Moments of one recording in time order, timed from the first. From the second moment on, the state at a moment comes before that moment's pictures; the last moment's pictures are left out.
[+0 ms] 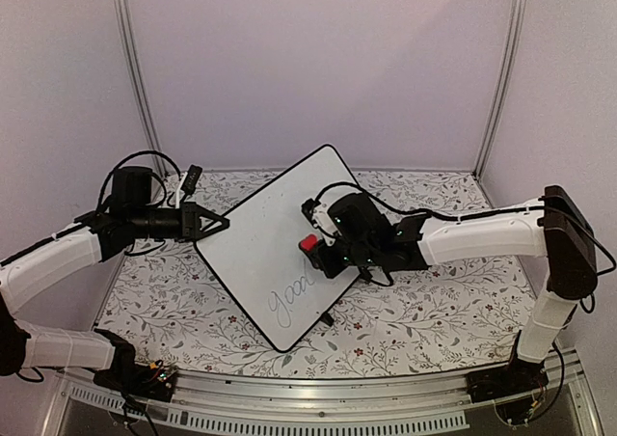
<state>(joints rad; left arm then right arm) -0.33 1.09 0.73 -0.14 0.72 -0.45 1.03 1.79 1.20 -0.09 0.18 0.18</state>
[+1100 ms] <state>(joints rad) -0.33 1.09 0.73 -0.14 0.72 -0.45 1.02 1.87 1.42 -0.21 0.18 0.13</state>
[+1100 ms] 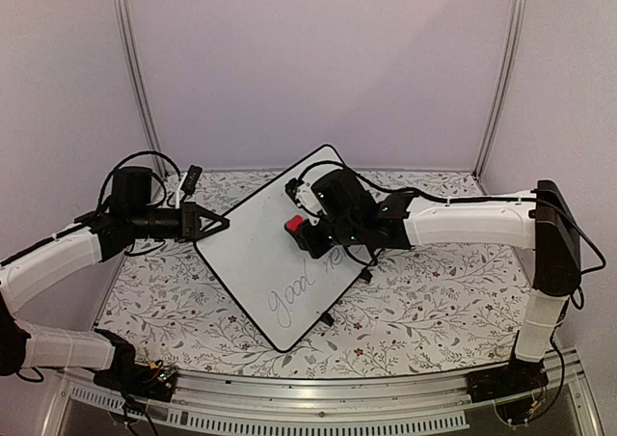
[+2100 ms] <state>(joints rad) -0.33 1.09 0.72 -0.14 0.72 -0.46 1.00 1.77 1.17 -0.12 0.17 0.15</state>
